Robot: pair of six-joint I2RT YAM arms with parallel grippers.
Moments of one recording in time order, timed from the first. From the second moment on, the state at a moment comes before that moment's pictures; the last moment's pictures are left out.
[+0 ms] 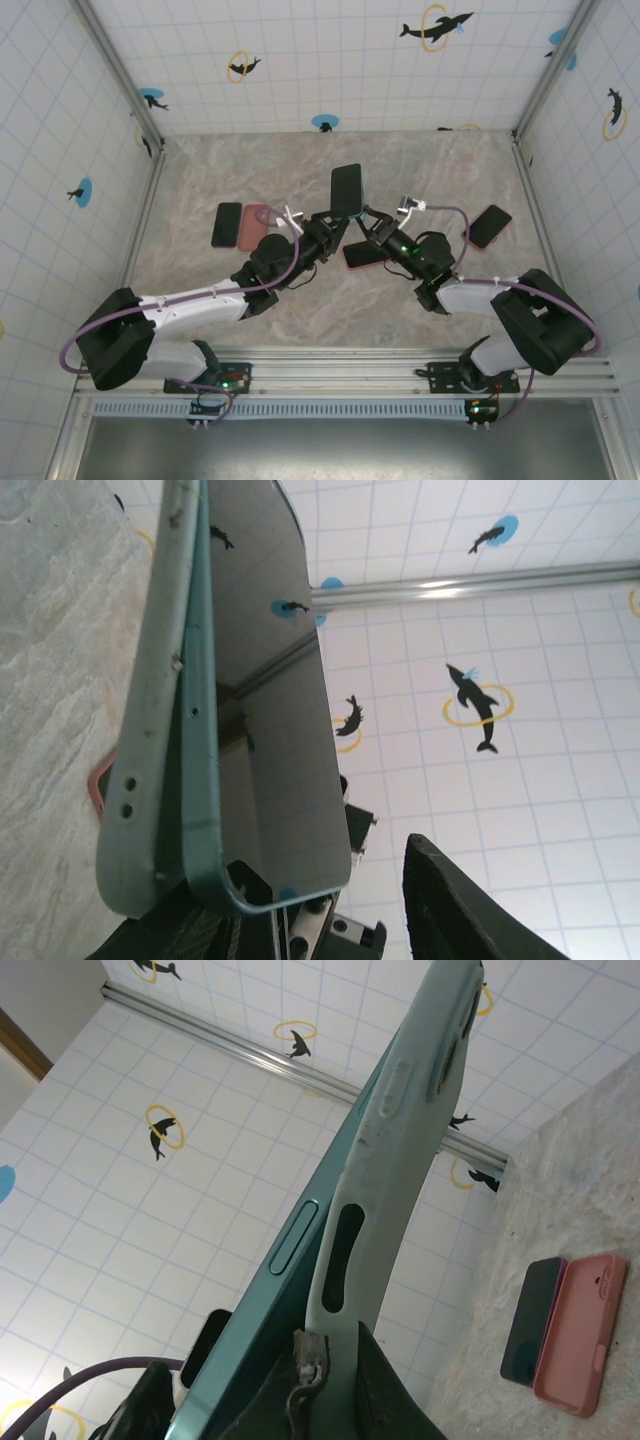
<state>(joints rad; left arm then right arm) -0.95 1.30 0.62 0.74 -0.11 -1.49 0.67 1.43 0.41 1.27 -0.21 1.23</state>
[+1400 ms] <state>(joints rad) -0.92 1.24 0.69 0.56 -0.13 -1.42 0.67 1.42 0.46 0.99 0.01 0.98</state>
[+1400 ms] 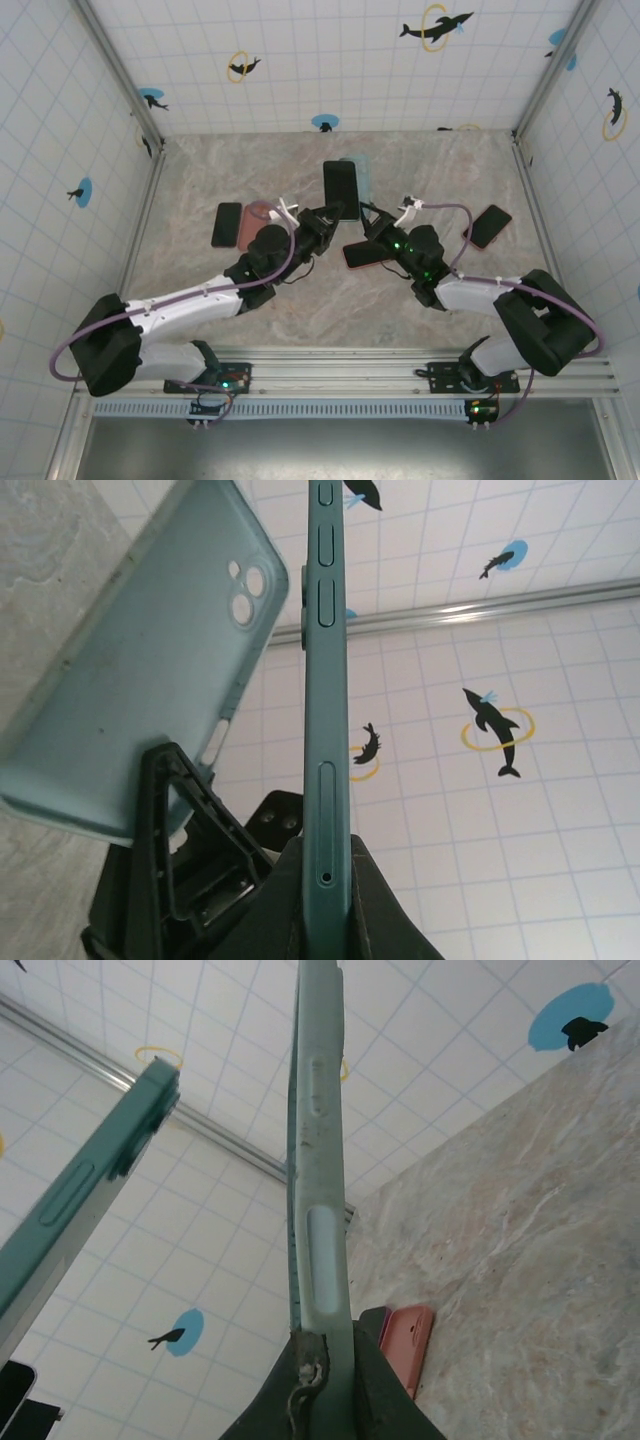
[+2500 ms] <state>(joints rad) -0.30 1.54 0.44 0.63 0.52 -1.24 0.77 1.62 0.47 0.99 0.00 1.09</state>
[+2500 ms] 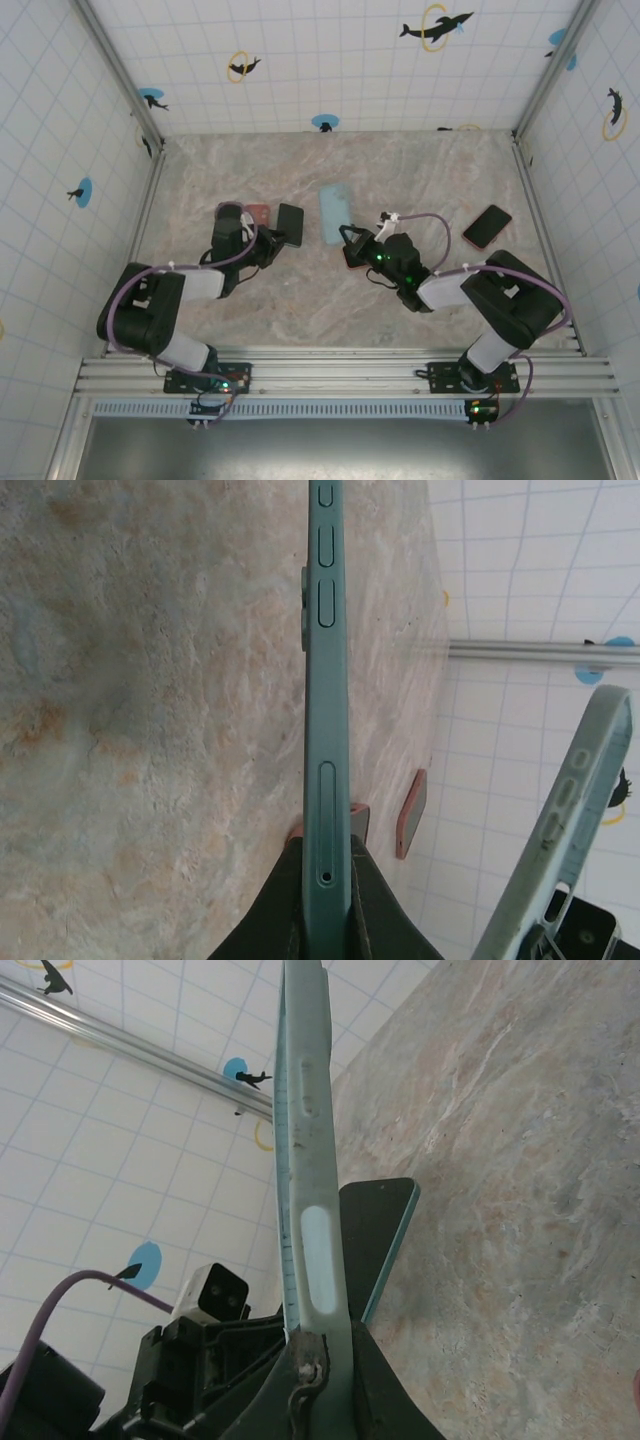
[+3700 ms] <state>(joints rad) -0.28 1.79 0.57 0.61 0.50 -1.17 0.77 1.73 0.49 0.98 -0.04 1.16</state>
